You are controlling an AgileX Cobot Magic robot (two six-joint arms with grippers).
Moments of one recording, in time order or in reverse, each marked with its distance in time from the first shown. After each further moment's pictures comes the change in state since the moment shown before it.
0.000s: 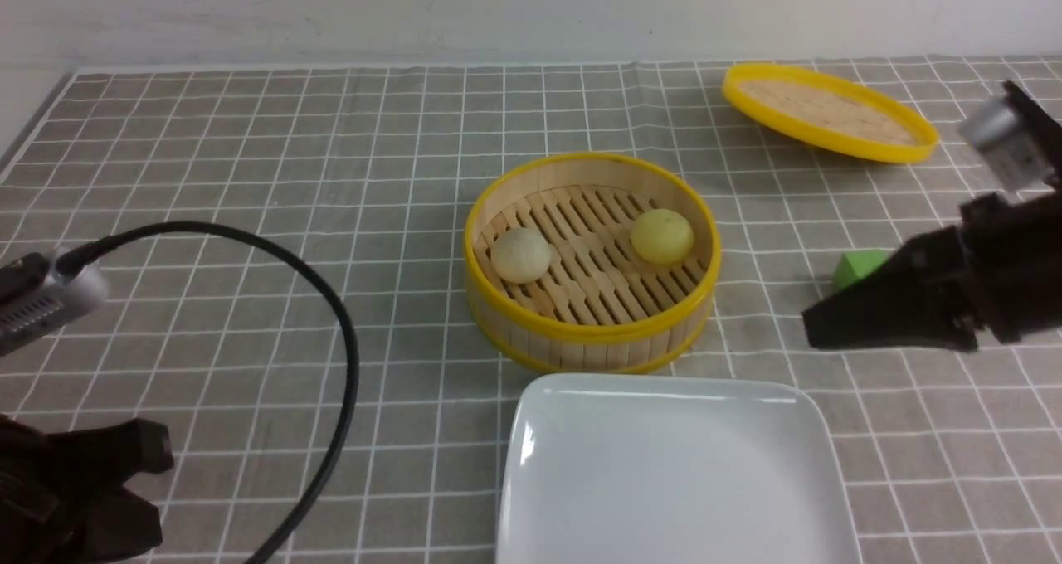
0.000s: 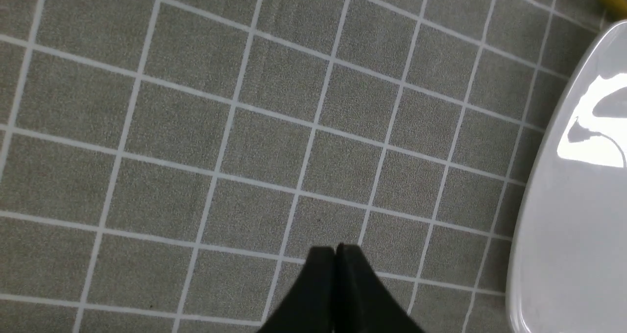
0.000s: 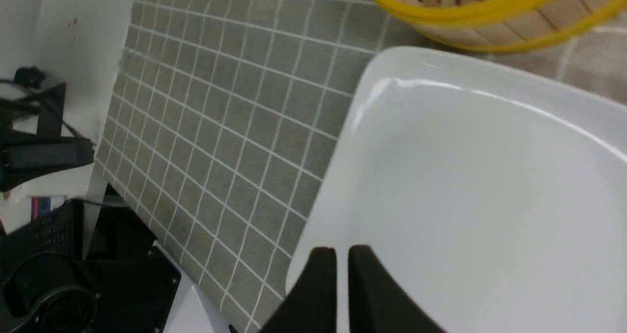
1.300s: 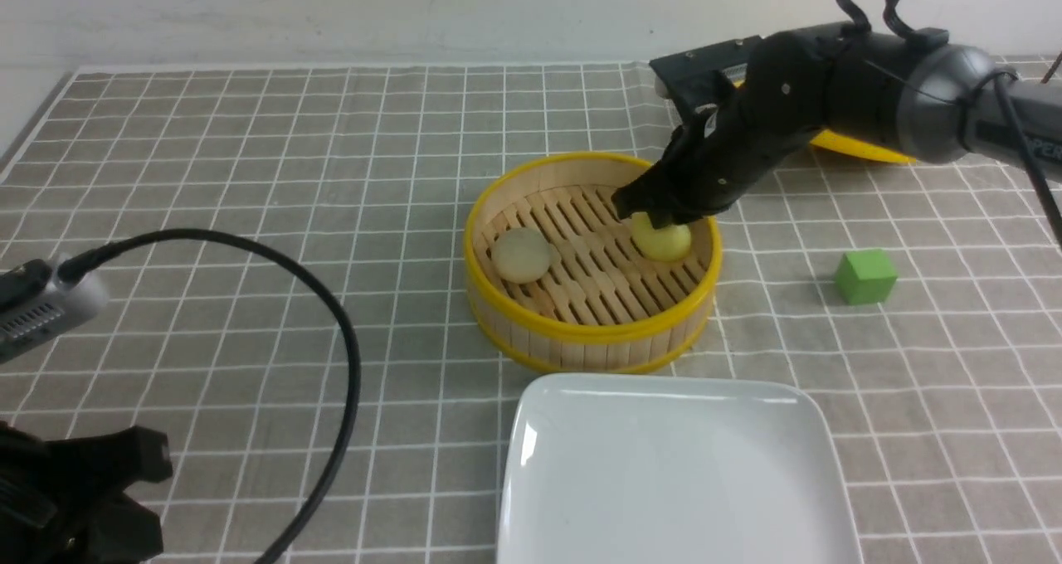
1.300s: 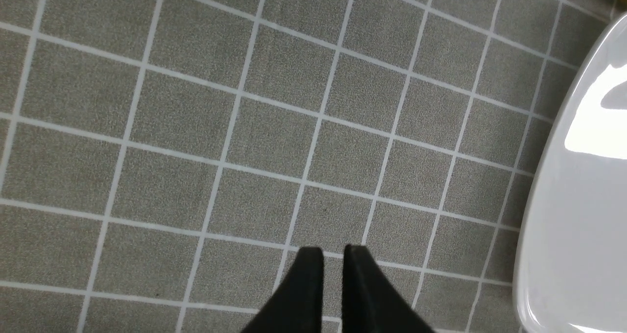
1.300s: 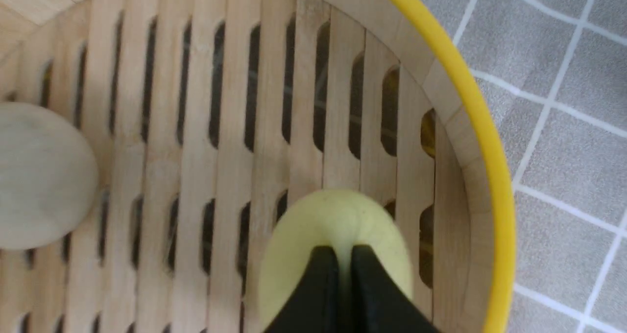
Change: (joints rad) right arm 0.281 0.706 -0.715 -0.864 -0.392 0.510; left arm 0.000 0.000 0.000 0.007 0.023 0.000
